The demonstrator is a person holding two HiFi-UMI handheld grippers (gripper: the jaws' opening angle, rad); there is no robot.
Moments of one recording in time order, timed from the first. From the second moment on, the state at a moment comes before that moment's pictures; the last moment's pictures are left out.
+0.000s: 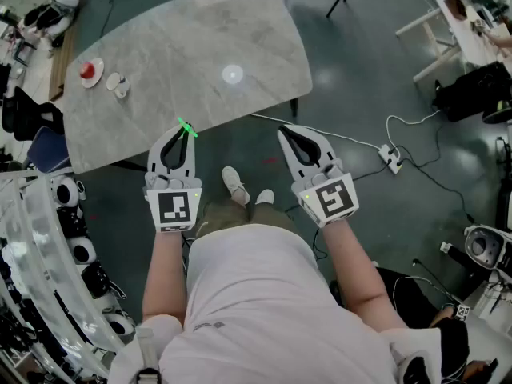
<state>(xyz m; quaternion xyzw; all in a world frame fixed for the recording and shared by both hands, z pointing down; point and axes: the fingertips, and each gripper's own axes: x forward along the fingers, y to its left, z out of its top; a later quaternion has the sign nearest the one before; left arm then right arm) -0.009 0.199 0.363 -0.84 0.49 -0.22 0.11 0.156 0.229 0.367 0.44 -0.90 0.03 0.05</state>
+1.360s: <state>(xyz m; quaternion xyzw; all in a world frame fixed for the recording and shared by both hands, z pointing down) -0.056 -0.031 0.420 -0.79 0.53 -0.31 0.07 0.135 -0.051 0.417 0.37 -0.91 0.00 0.19</state>
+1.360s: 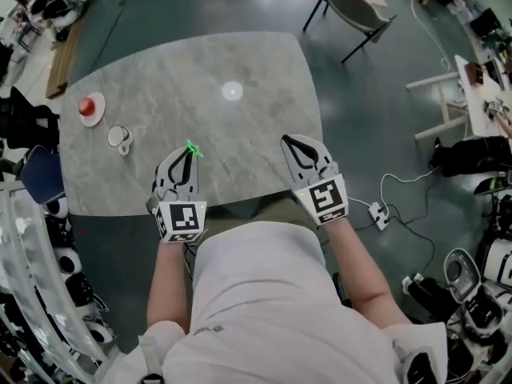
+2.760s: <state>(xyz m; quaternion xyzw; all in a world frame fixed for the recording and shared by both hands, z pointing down) -0.325 -0.122 0.390 -0.69 0.67 -0.27 0.03 -0.037 -0.111 0.460 0.26 -0.93 0.03 0.26</state>
